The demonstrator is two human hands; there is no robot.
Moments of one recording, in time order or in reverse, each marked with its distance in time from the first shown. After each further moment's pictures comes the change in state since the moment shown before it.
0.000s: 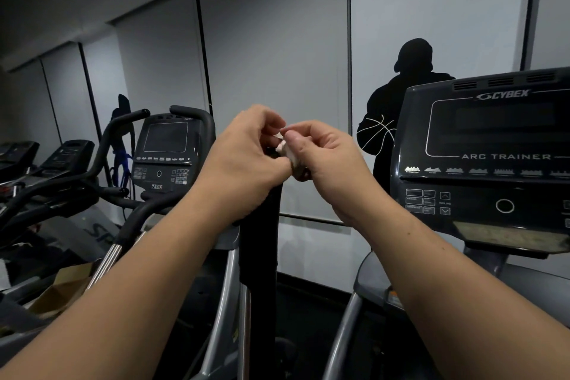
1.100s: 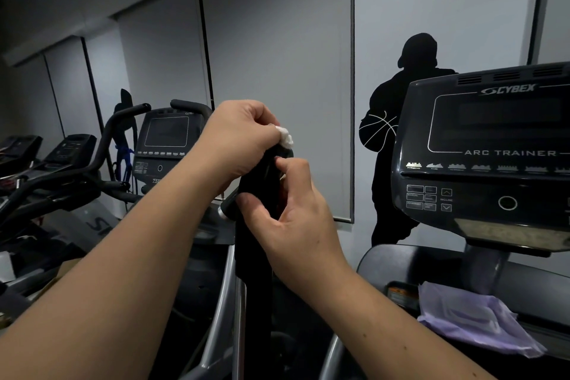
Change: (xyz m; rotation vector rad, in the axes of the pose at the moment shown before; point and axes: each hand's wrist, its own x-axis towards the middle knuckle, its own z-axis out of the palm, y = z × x) left_hand 0.026 0.002 -0.002 -0.025 0.020 -0.207; right_hand -0.069 0.032 0.039 -0.423 0.057 -0.214
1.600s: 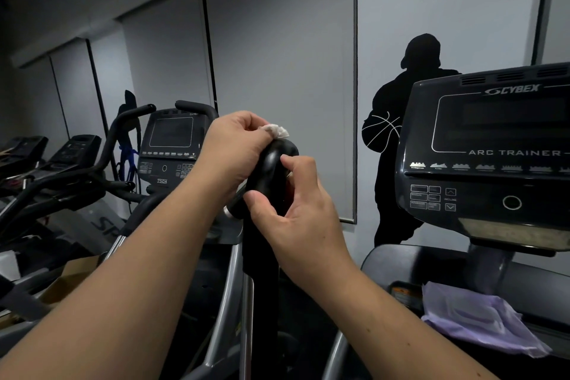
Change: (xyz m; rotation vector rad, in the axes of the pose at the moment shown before) left_hand -0.001 -0.024 0.003 -0.279 0.101 -0.099; right_hand 0.000 -0.002 0.003 -0.004 0.031 0.019
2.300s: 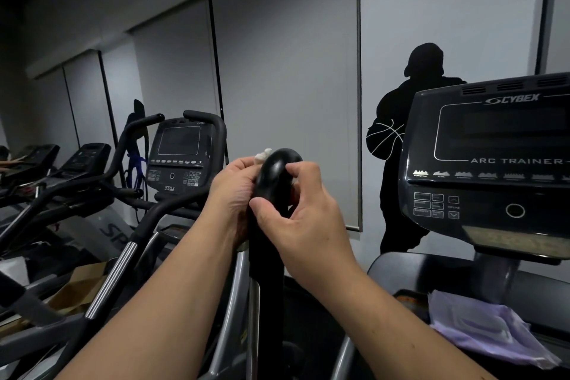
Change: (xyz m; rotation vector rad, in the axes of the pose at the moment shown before) left_hand -0.031 -0.013 0.004 -0.650 -0.013 -0.396; right_hand 0.002 -0.011 -0.005 -0.021 0.018 0.034
